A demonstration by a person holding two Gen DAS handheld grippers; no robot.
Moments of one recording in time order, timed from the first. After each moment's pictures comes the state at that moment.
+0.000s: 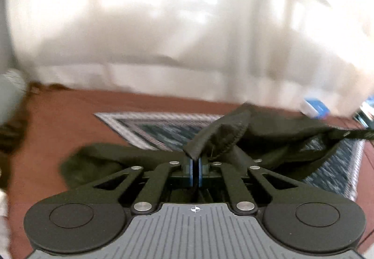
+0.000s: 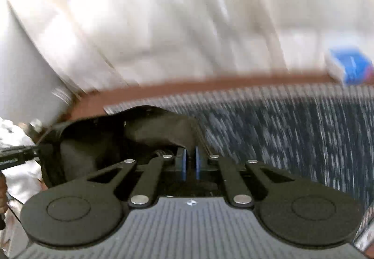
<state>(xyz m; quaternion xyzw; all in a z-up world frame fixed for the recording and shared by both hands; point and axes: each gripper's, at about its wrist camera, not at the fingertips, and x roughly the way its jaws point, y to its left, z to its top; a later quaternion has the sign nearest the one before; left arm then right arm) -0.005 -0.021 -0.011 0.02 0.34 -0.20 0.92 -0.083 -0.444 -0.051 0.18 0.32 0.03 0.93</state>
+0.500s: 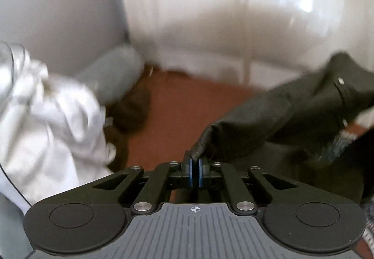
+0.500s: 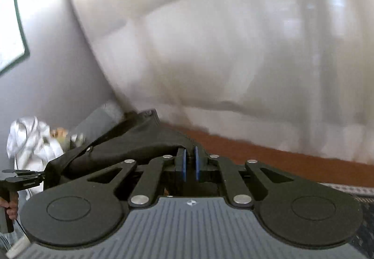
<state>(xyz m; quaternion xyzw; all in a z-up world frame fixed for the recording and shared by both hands) 0.044 0.157 -0.033 0.02 0.38 0.02 0.93 0.068 -0.317 0.019 0.11 0.28 0.16 0.94</state>
